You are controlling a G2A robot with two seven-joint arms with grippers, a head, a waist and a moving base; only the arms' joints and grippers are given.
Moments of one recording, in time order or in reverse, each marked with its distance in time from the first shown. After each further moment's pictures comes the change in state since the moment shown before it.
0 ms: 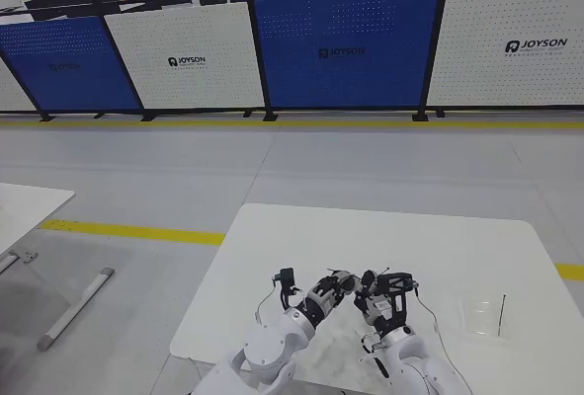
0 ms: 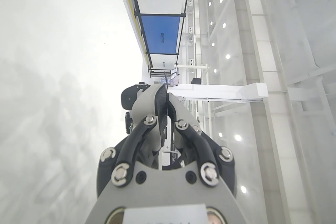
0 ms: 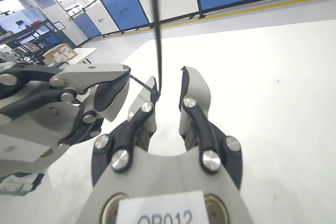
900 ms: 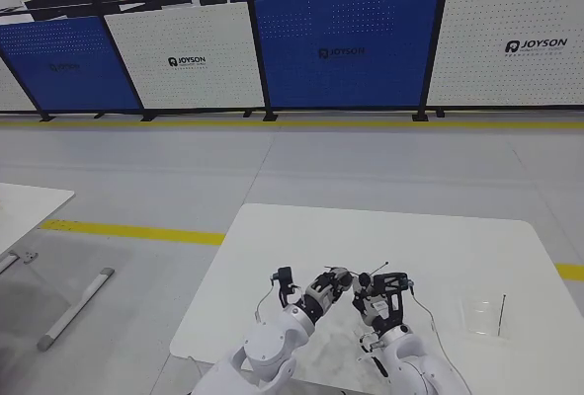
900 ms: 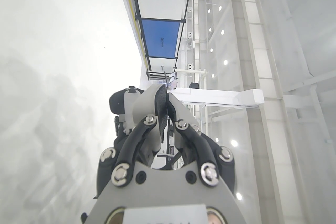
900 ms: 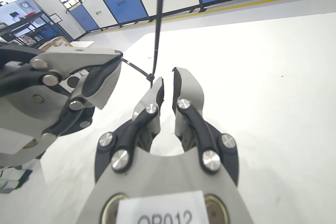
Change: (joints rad) left arm -0.013 -0.006 -0.004 0.008 -0.038 0.011 0.038; right arm 0.019 -0.007 -0.007 0.035 -0.006 -0.008 0.025
